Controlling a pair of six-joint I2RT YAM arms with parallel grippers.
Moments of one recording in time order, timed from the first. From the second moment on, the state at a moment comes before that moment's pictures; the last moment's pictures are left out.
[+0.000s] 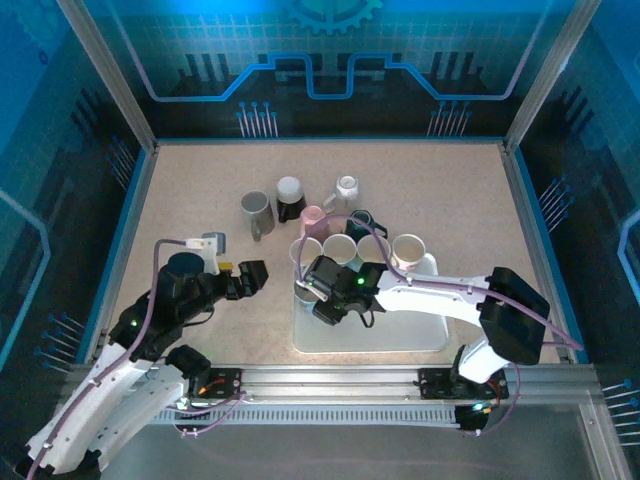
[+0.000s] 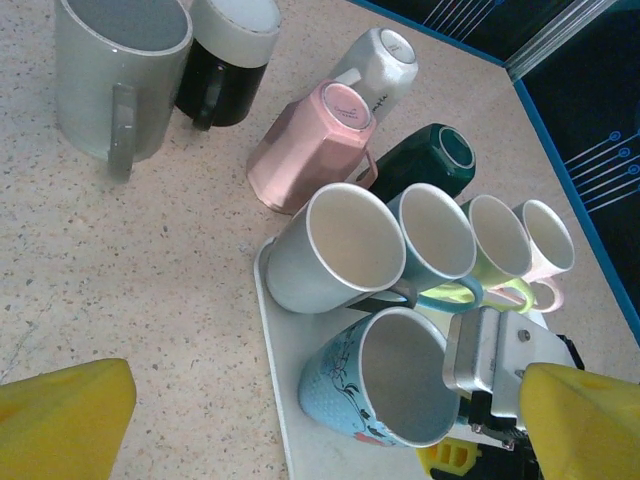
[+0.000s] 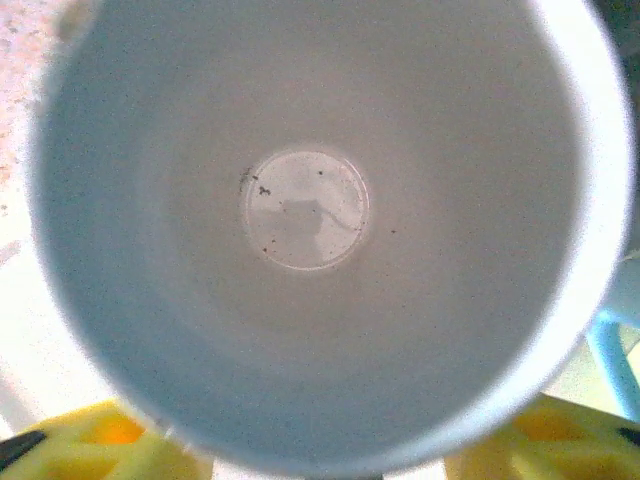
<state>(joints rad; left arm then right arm) -0.49 0.53 0.69 -0.67 0.02 -0.61 1.08 1.55 1.03 -0.63 0.14 0.06</state>
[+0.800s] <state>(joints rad) -0.49 1.19 1.15 -0.75 0.00 -0.44 0.83 0.90 1.01 -0.68 0.17 0.13</state>
